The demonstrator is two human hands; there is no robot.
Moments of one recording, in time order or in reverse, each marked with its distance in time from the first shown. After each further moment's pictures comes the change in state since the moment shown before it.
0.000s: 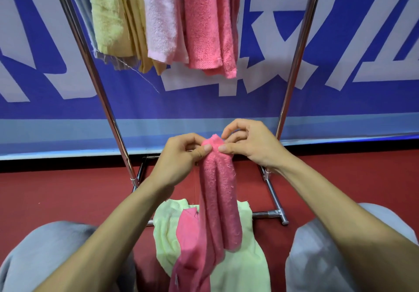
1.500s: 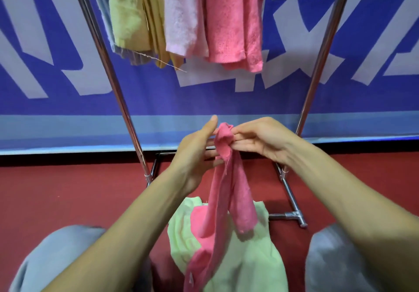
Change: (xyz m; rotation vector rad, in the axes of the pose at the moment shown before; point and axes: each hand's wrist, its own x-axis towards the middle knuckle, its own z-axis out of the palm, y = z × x) left_hand 0.016 0.004 -0.003 -0.366 0.045 -0.356; right_hand 0.040 -0.001 0.016 0.448 0.010 0.419
